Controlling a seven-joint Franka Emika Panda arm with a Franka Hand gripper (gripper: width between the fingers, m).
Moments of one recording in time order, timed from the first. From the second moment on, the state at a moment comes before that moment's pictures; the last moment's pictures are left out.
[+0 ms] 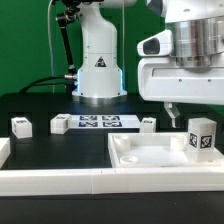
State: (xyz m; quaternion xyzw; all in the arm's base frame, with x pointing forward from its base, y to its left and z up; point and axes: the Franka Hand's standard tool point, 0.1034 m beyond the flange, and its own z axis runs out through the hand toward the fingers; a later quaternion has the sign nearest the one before) arm 0.619 0.119 0.077 -0.96 0.29 0.02 0.06
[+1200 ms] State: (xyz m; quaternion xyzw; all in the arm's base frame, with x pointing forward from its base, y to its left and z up) arm 0.623 0.116 0.078 -0.99 -0.17 -0.02 0.03
